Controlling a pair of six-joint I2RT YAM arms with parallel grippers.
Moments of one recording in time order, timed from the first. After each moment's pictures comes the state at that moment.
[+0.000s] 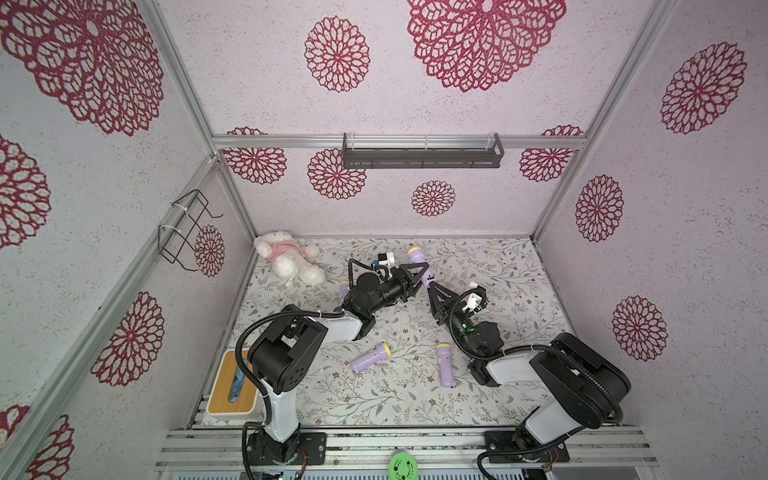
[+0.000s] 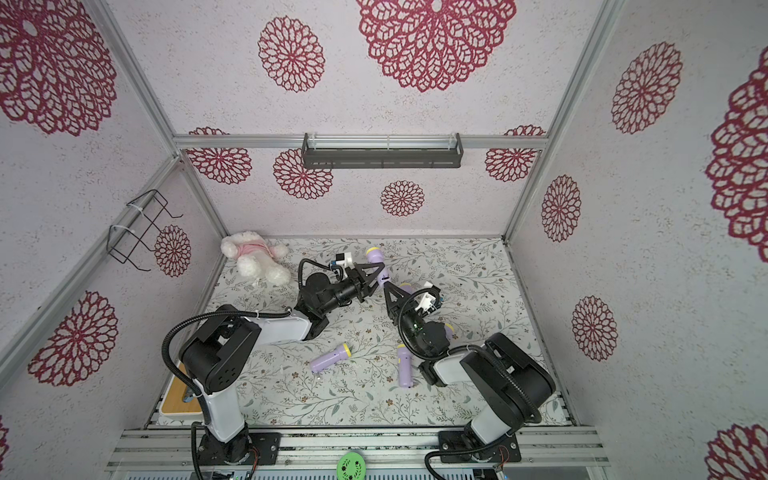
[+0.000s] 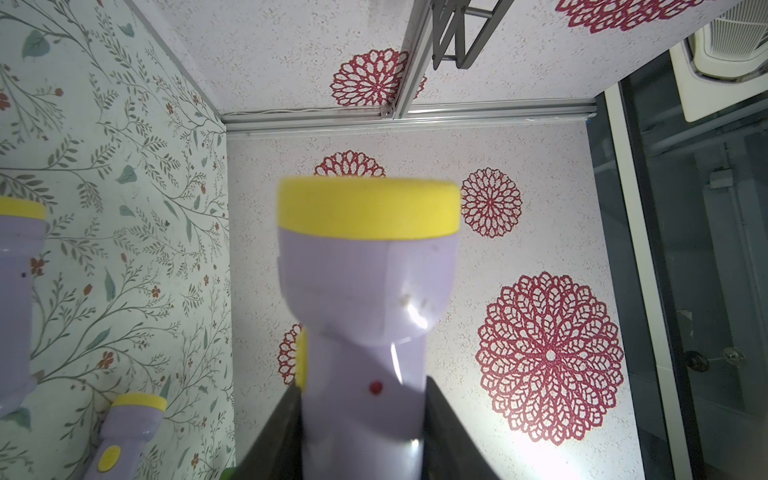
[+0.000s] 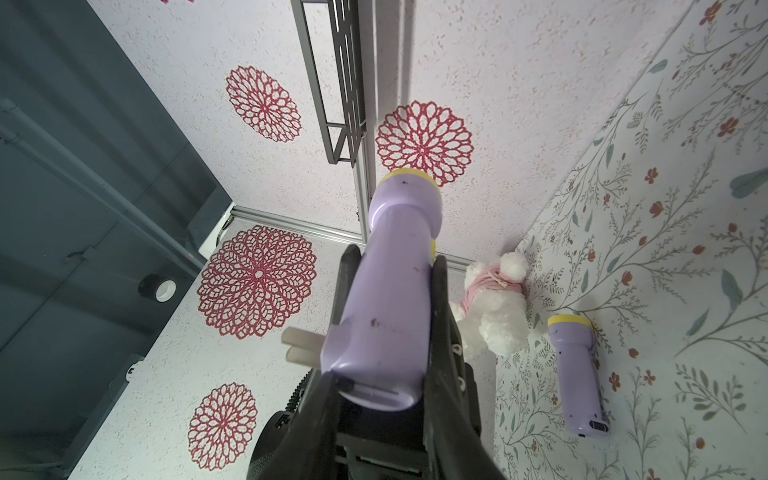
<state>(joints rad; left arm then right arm) -0.63 1.89 1.00 1.04 0.38 -1.59 0.67 1.57 0.40 1.46 0.08 1.46</state>
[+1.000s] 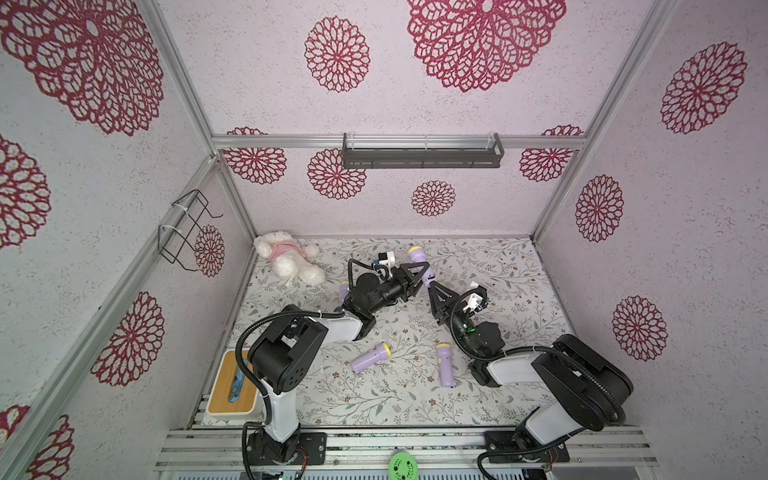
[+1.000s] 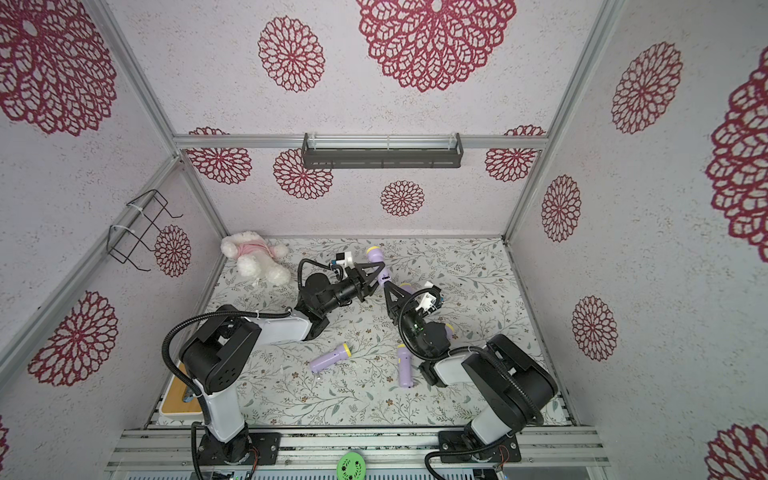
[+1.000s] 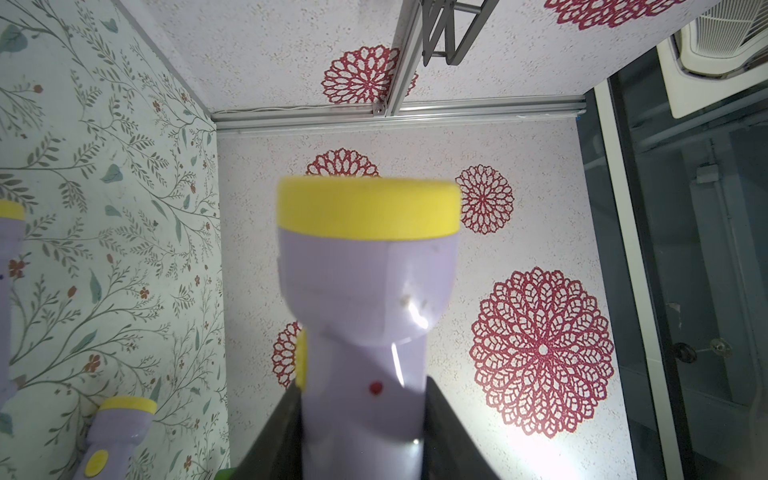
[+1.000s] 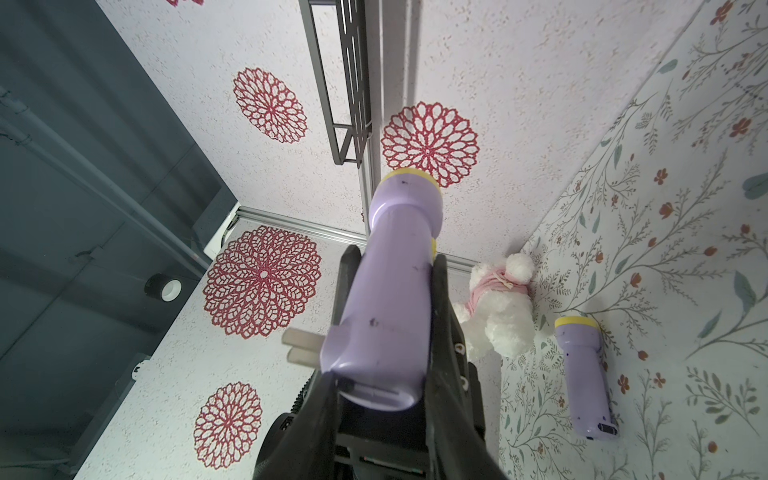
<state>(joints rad) -0.63 1.89 1.00 1.07 0.38 -1.59 0.67 1.56 0.40 1.46 0.09 1.46</state>
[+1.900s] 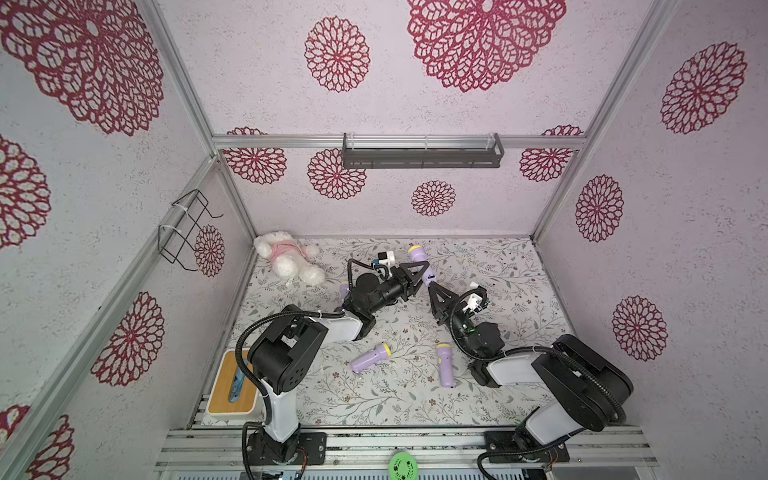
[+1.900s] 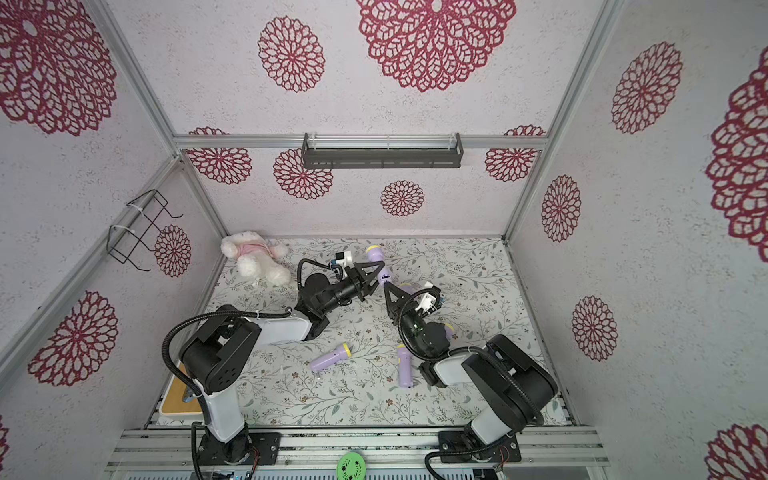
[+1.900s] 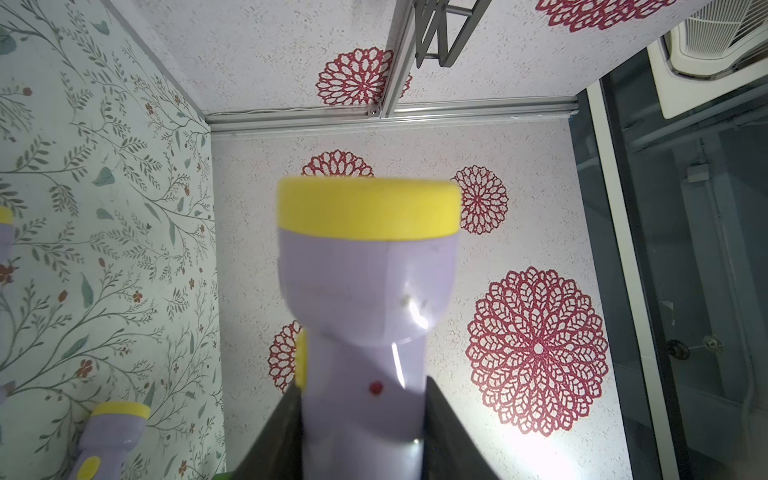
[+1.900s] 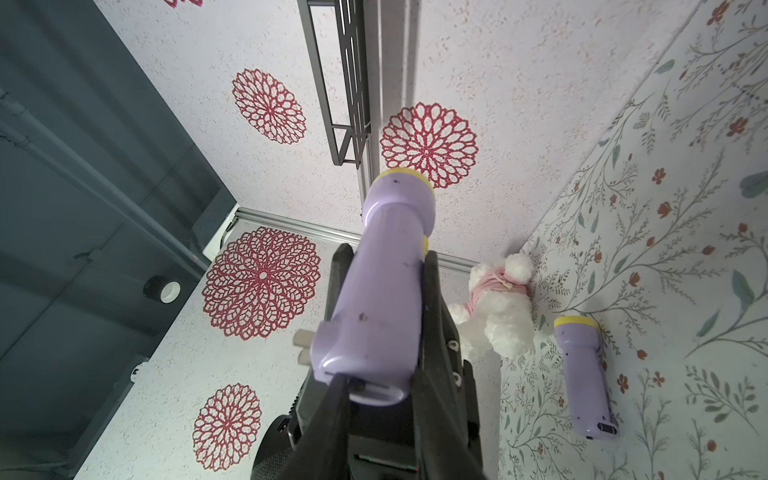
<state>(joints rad) -0.64 1.89 1.00 1.08 0.37 -1.59 0.68 1.56 0.40 1.46 0.10 1.46</state>
